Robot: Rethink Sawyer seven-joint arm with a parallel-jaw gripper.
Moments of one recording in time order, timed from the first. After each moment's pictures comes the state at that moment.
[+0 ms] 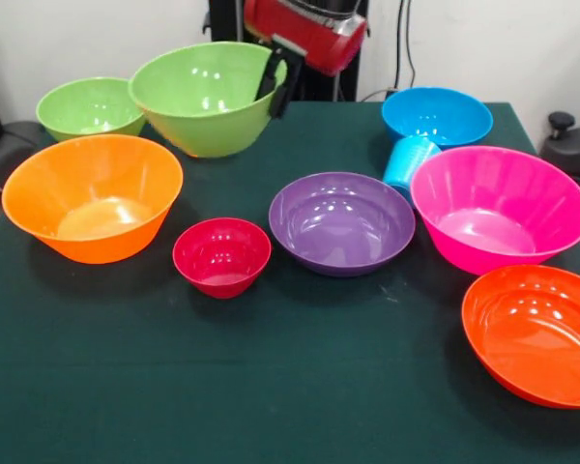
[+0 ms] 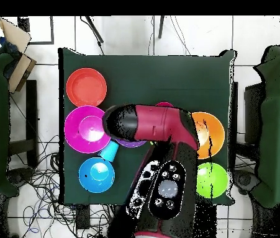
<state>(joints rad) -0.04 -0.65 -0.27 1.46 -0.13 0.70 2.14</state>
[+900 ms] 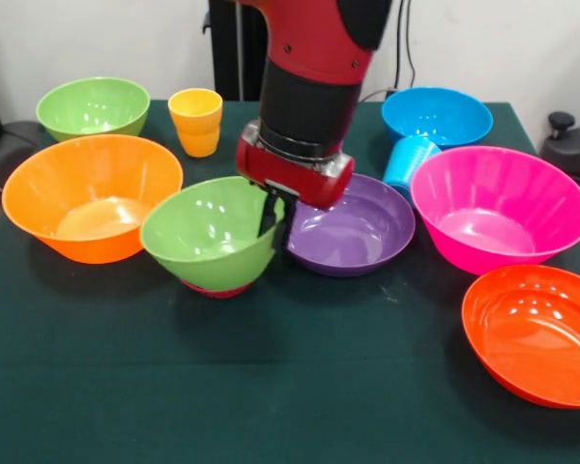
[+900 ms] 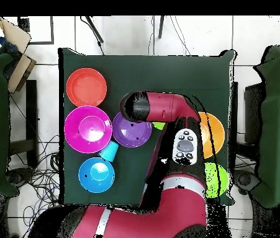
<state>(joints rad) -0.15 -0.45 -0.10 1.35 -0.13 0.52 2.14</state>
